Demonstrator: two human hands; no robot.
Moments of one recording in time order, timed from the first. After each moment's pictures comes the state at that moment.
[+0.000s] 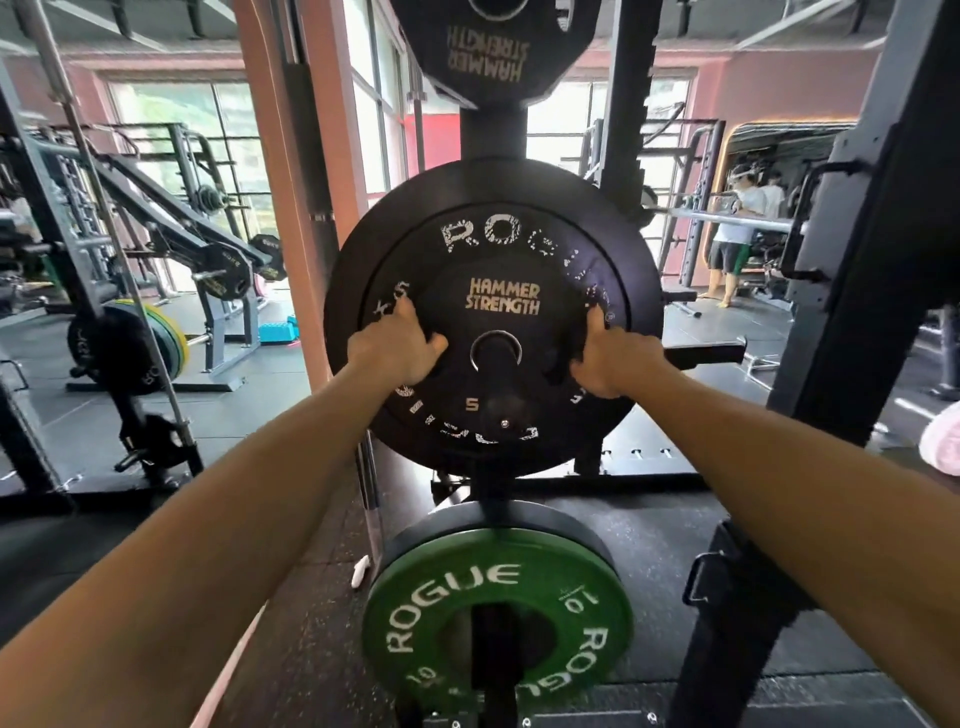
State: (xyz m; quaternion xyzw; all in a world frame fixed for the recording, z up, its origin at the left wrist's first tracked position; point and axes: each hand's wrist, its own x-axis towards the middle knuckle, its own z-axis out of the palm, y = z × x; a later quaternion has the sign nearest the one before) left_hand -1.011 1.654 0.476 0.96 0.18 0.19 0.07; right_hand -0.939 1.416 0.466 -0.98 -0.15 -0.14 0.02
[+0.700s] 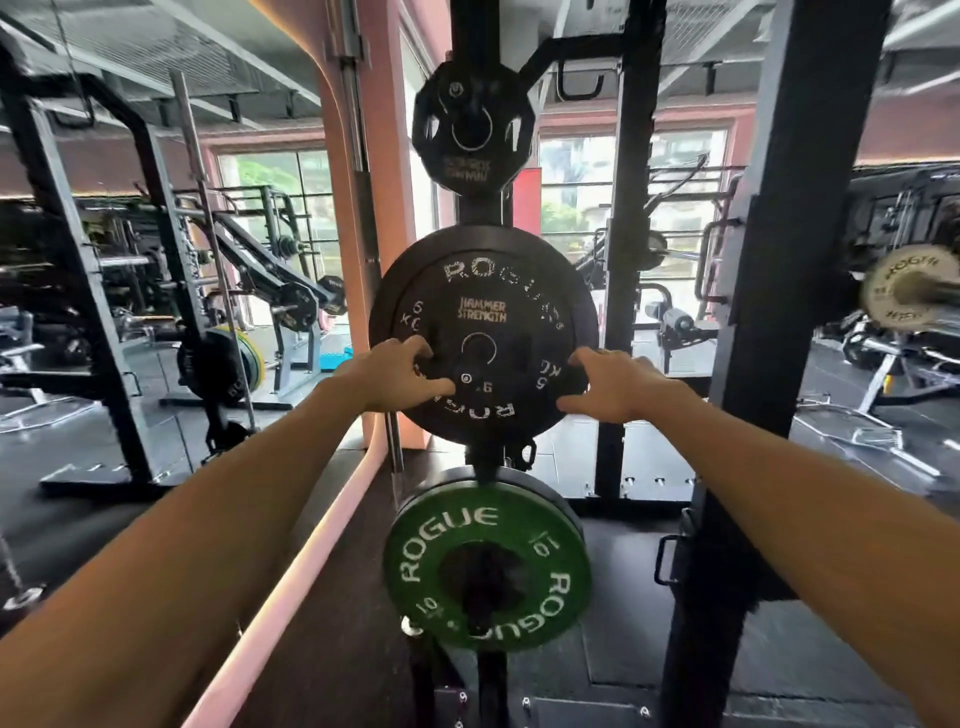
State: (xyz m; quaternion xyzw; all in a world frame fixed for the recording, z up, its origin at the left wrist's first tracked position) left_hand -1.239 1.530 0.506 0.98 0.10 0.17 0.10; right_hand -1.119 1.271 0.491 -0.94 -0.31 -0.12 0.07
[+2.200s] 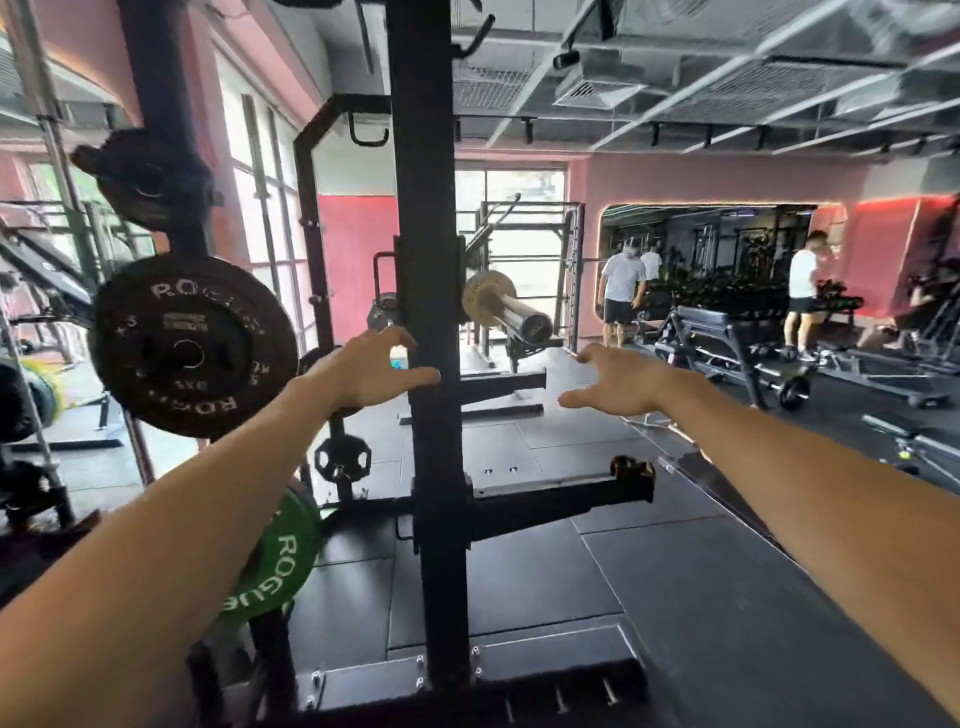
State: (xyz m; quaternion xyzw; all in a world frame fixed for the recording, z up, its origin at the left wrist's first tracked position) left_hand -1.273 0.960 0.530 0.97 0.00 0.19 0.15; right_hand -1.209 0.656 0.527 -0.98 -0.16 -0.05 0.09
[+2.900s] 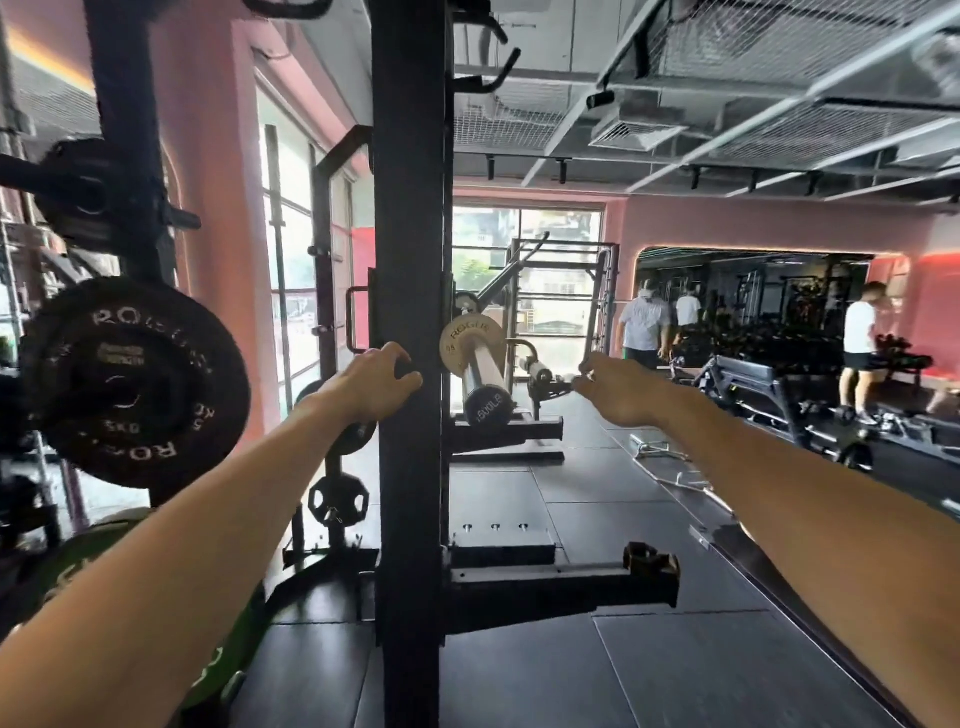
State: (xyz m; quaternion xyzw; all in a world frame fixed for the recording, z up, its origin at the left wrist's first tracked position) left_hand -1.061 0.932 0.540 0.95 0.06 0.25 0.18; right_hand -0.991 0.631 0.557 -0.96 -0.23 -0.12 0.14
